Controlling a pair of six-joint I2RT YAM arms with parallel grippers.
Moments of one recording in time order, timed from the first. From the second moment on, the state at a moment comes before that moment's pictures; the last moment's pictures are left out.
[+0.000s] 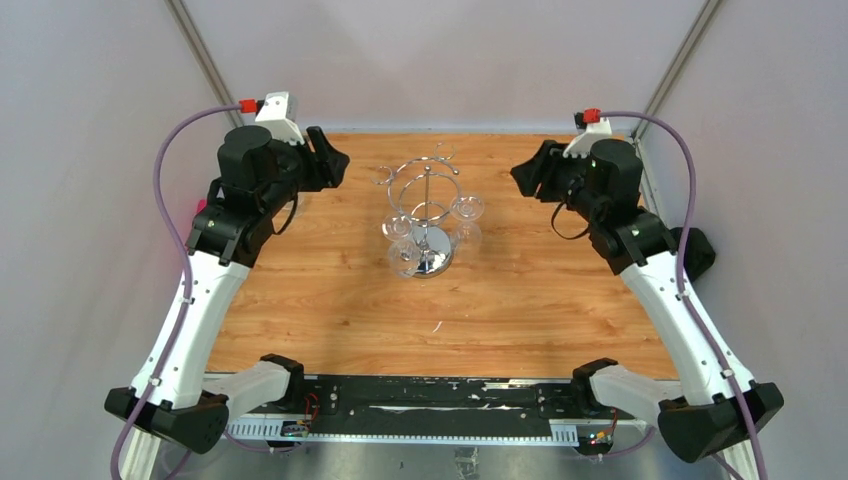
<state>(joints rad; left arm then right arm) -0.30 1.10 1.42 -0.56 0.01 -0.31 0.39 1.10 1.29 -0.40 -0.03 0.31</state>
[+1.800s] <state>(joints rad) -0.30 1.05 1.37 -0.54 0.04 -0.32 0.31 1.25 0.92 0.04 -0.62 0.81</state>
